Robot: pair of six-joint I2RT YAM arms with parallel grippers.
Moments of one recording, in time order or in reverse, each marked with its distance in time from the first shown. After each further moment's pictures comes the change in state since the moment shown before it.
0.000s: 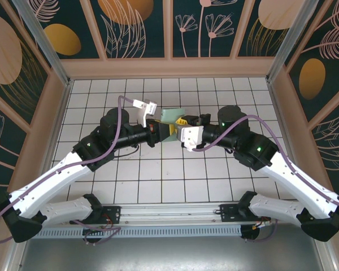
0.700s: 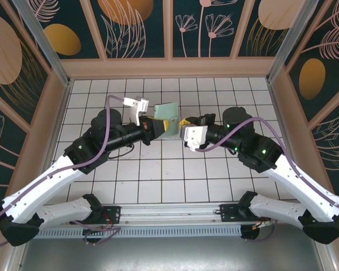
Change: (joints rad) left arm -0.004 -0.050 0.037 -0.042 -0.097 0.000; right arm 0.000 -0.039 0.000 -0.017 0.045 0.000
